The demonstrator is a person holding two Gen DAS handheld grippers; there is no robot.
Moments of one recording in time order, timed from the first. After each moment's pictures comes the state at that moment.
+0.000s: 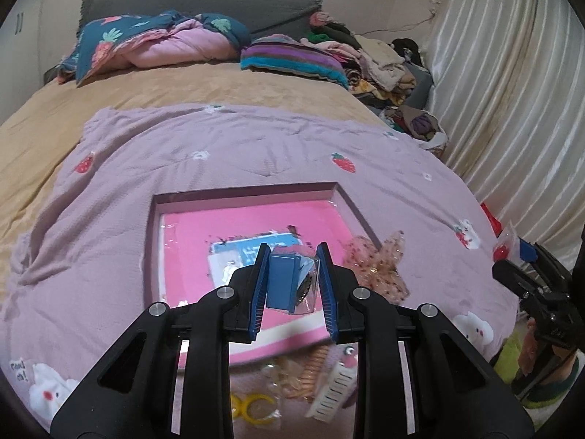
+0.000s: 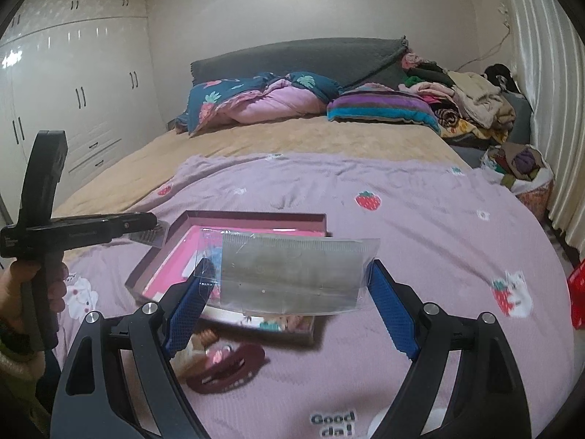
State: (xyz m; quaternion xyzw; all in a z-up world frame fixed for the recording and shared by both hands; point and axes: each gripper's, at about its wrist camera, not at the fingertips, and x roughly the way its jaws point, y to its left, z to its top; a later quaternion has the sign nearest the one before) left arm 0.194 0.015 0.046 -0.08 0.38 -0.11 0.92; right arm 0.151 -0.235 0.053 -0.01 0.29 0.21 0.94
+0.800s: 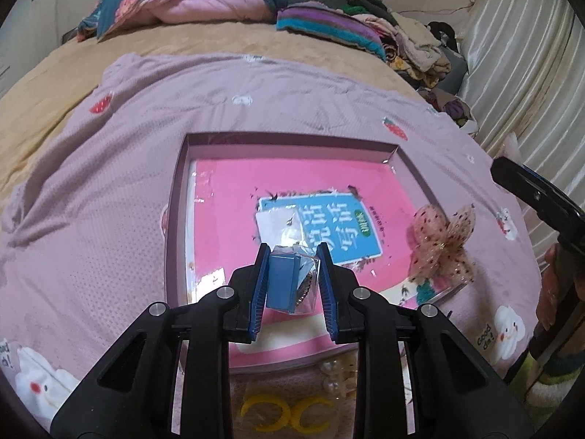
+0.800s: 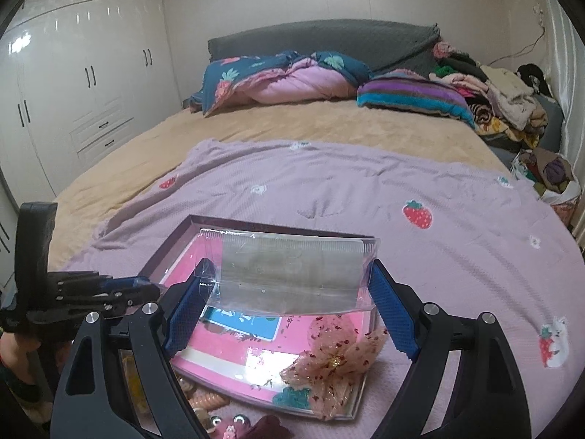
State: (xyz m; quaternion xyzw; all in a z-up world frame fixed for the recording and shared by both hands) left arm 0.214 0.052 -0.022 -0.10 0.44 -0.07 0.89; right arm 0.249 -0.160 0.028 -0.04 0.33 0.24 0.91
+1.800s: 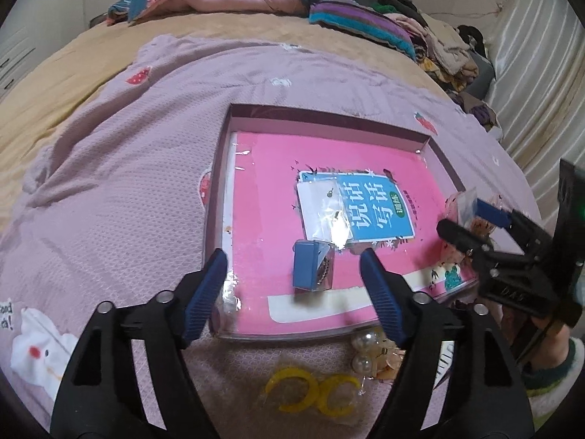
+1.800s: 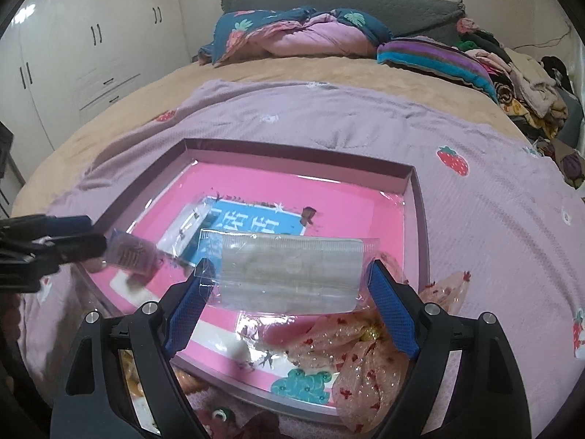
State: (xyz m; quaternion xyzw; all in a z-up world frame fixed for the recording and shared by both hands) left arm 0.190 0.070 -0.033 -0.11 0.45 -0.01 0.89; right arm 0.253 -0.136 -0.058 -0.08 0.38 0.26 0.88
